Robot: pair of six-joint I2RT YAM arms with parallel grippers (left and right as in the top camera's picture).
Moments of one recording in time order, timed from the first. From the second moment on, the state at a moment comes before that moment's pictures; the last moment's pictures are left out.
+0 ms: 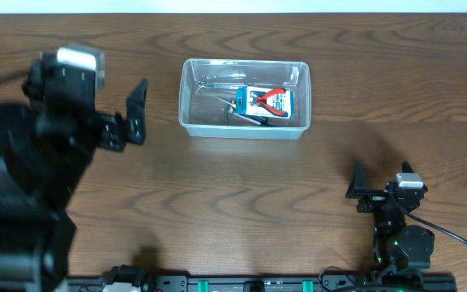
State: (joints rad) left arm -0.09 0.91 1.41 -0.73 0.12 0.09; right arm -0.01 0.01 0.01 -0.07 0.01 0.05
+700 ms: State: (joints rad) left arm -0.02 0.19 0.43 -0.16 0.12 -0.08; right arm -0.01 0.01 0.01 -0.07 0.01 0.05
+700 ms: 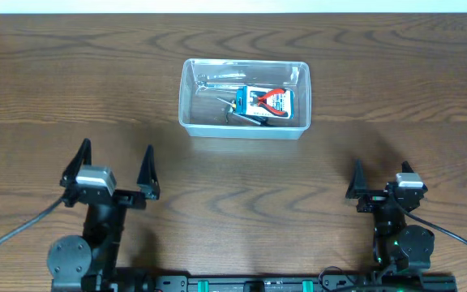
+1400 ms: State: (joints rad) left arm 0.05 0.01 0.13 0.15 0.08 -0.19; right arm -0.01 0.01 0.01 -0.07 0.01 0.05
